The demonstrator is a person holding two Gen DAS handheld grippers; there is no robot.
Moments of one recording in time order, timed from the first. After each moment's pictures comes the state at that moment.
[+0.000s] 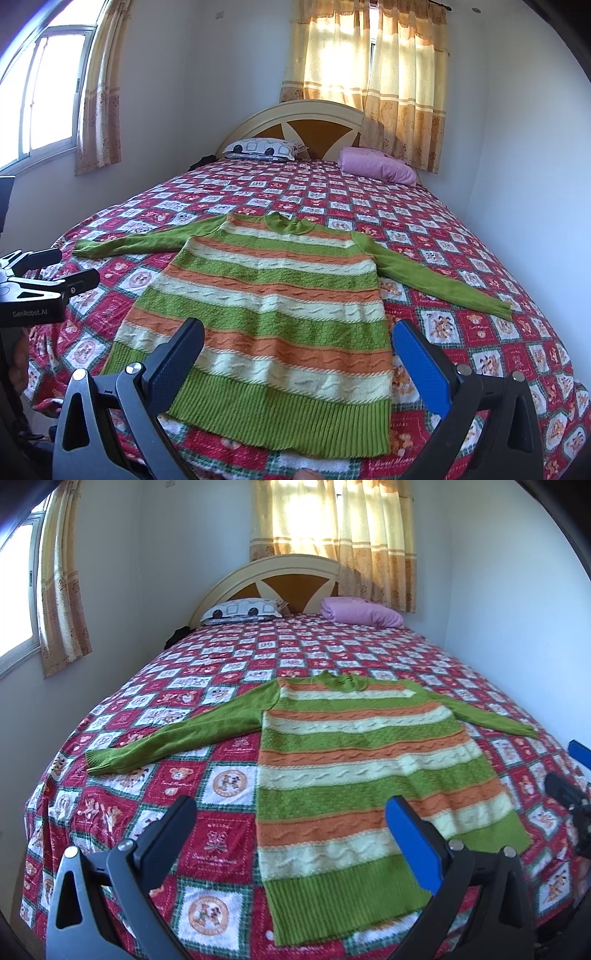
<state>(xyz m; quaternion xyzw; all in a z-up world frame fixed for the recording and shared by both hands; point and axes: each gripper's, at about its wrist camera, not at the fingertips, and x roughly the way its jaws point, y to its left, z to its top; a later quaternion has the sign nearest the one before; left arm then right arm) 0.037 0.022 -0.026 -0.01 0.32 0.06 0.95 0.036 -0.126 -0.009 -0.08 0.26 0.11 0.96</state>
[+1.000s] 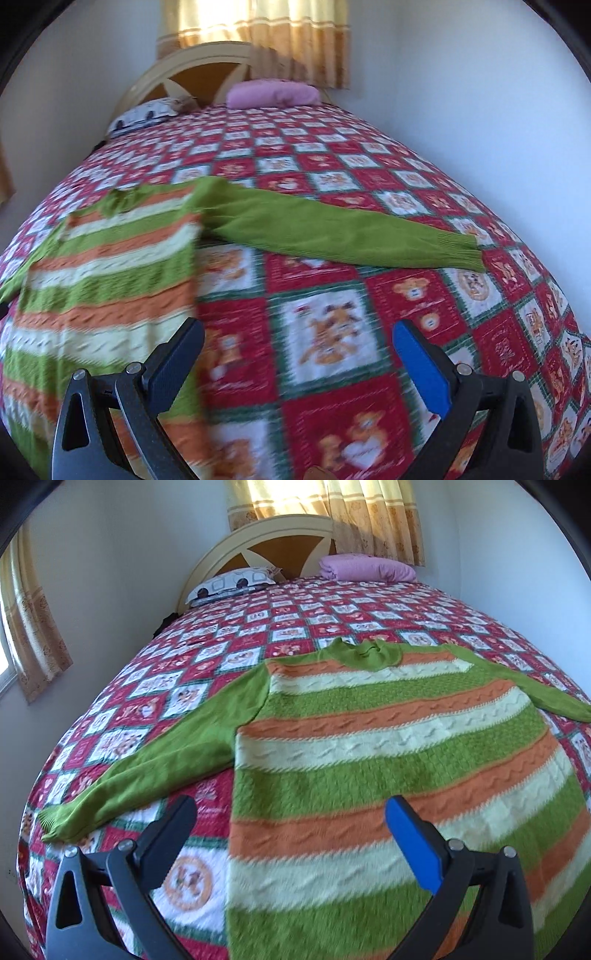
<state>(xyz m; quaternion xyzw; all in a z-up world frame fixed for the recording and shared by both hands) 0.211 0.011 -0.086 0.05 0.38 0.08 0.92 0.227 -0.299 -0.081 0.01 0.38 -0.06 0.92</state>
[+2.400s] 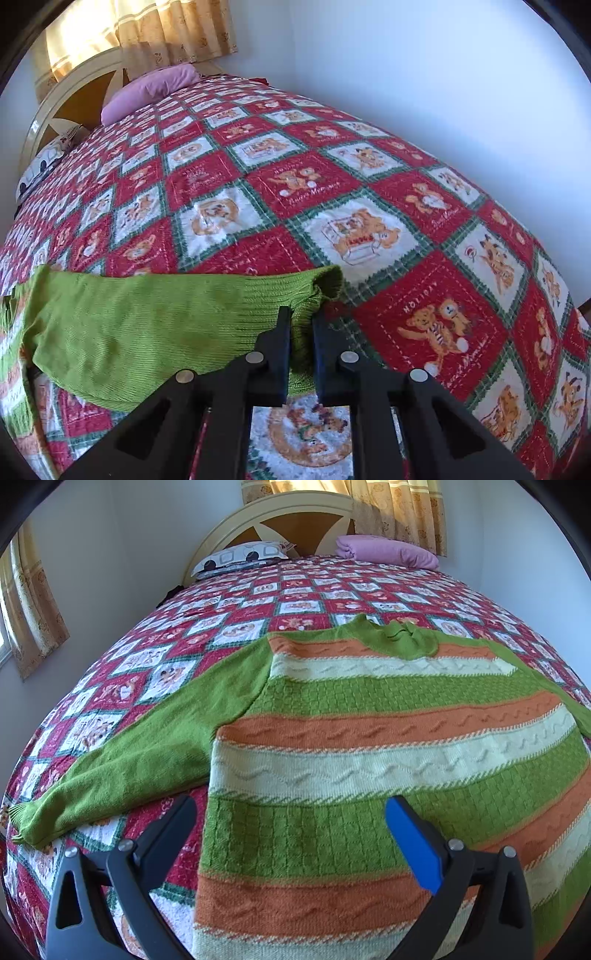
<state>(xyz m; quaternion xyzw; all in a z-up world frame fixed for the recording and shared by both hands) 0.270 0.027 -0.120 0.01 0.41 0.10 0.91 0.342 -0.520 -0.108 0.12 0.44 -0.18 0.87</state>
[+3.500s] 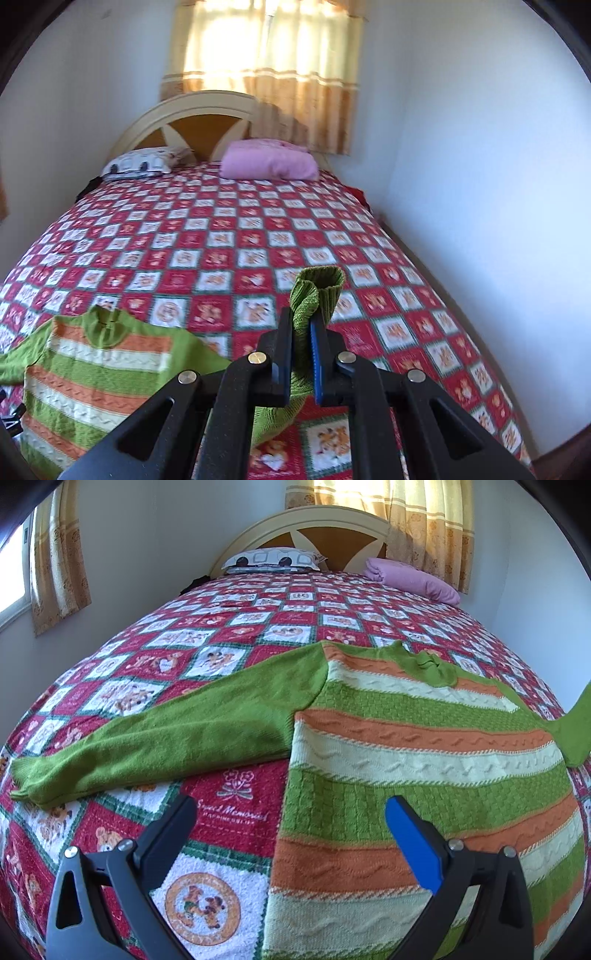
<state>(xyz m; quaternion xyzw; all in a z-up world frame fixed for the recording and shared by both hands) 0.229 0.081 -0.113 -0.07 0.39 0.11 0.91 0.369 -0.308 0.101 -0.06 0.29 -0.05 0.95</state>
